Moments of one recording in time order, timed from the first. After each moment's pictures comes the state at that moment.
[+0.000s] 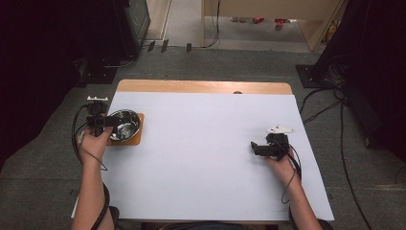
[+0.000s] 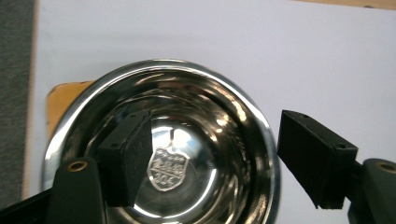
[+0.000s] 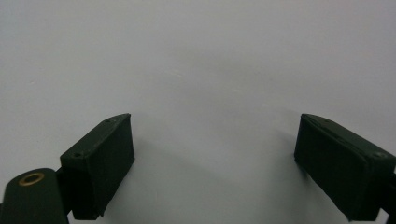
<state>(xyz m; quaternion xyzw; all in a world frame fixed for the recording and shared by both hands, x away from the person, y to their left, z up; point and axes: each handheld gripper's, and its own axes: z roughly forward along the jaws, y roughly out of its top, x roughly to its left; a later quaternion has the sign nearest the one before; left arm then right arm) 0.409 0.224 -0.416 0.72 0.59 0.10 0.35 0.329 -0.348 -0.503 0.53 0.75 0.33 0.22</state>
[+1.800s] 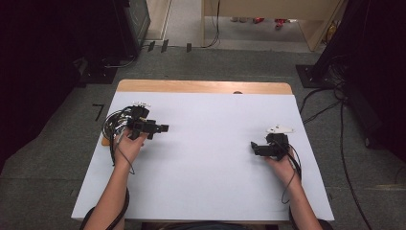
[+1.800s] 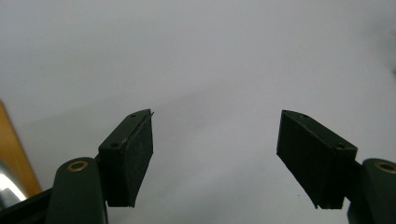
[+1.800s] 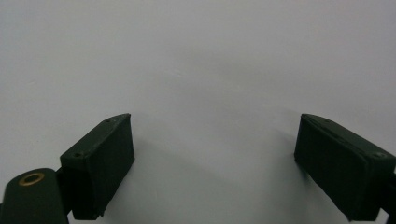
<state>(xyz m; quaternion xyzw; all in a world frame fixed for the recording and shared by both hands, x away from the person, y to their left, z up) 0.409 0.115 -0.439 0.80 0.48 0.03 0.36 0.330 -0.348 -0.503 0.53 0.75 0.33 0.21</state>
